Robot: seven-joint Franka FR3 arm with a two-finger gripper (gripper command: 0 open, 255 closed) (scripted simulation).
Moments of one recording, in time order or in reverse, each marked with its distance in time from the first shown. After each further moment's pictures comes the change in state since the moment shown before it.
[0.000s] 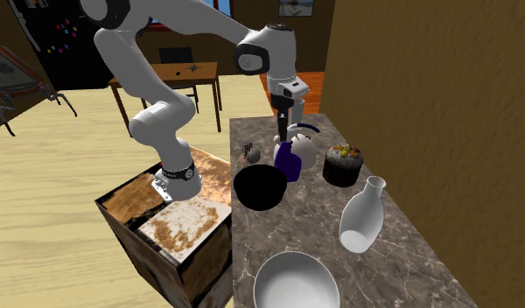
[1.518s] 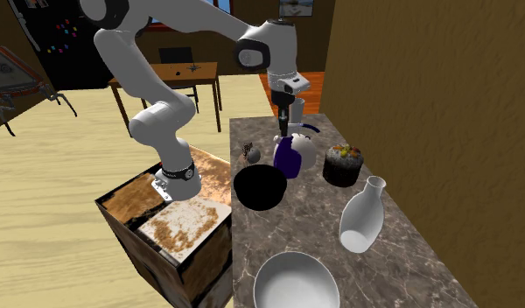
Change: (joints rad) arm -0.002 -0.008 -0.005 0.025 -0.005 -0.033 0.004
